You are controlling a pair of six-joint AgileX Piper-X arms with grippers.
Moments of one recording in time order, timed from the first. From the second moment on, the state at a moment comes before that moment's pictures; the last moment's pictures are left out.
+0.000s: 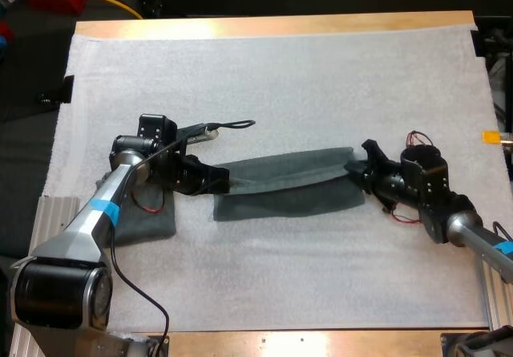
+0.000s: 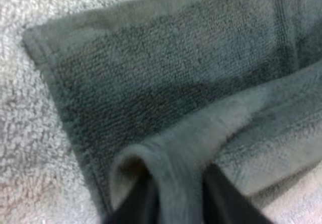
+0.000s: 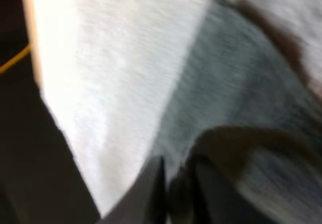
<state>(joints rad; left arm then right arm) -0.08 1.67 -0.96 0.78 0.64 -1.83 0.32 1.48 -0.54 -0.22 -0.38 -0.49</state>
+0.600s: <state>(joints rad) -0.08 1.64 -1.03 0.75 0.81 -1.82 0.32 1.46 -0.54 -0.49 -0.41 -0.58</state>
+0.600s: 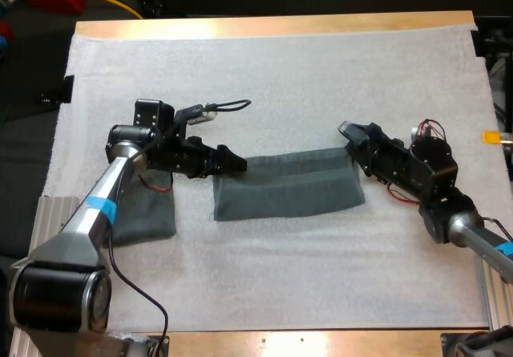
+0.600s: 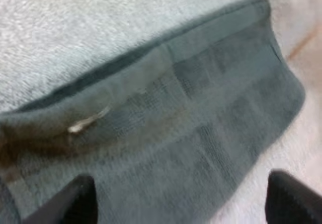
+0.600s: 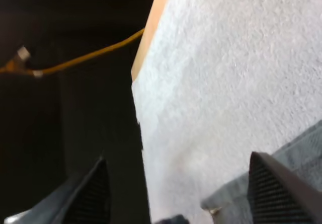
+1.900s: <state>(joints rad) -0.08 0.81 -1.04 1.19 0.73 -1.73 0.32 0.72 -0.54 0.54 -0.44 -1.19</state>
